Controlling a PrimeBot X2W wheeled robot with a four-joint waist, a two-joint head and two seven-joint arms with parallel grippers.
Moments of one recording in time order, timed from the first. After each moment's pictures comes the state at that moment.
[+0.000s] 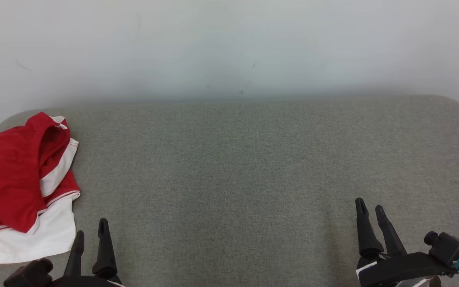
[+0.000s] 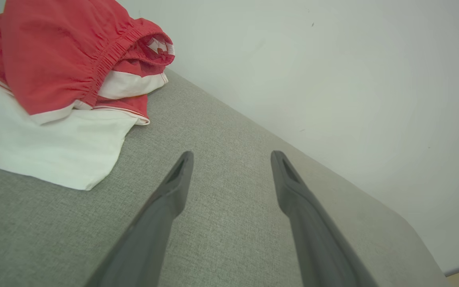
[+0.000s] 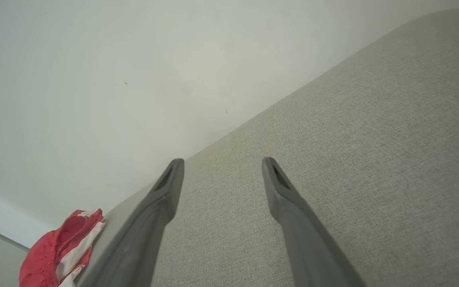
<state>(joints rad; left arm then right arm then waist) -0.03 0.09 -0.01 0.13 -0.71 0.01 -0.09 -0.06 -0.05 0.04 0.19 0.70 0.13 -0.09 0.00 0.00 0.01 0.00</state>
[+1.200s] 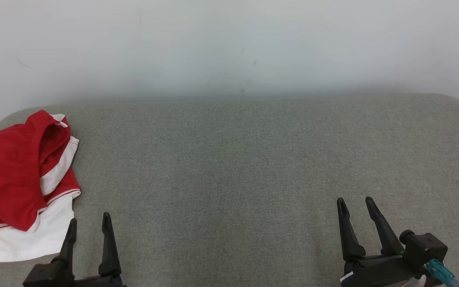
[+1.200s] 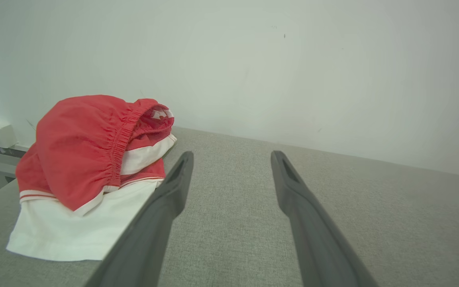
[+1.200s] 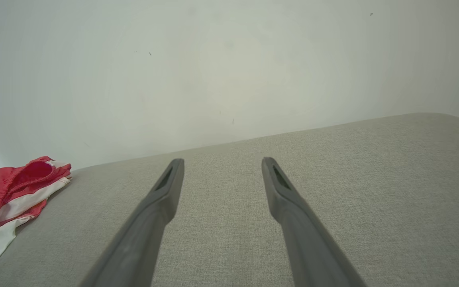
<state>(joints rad) 0.00 0.12 -0.06 0.07 -0.34 0.06 -0.19 -0.06 -0.05 0.09 0.17 0.29 0.13 -0.19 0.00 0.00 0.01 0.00</state>
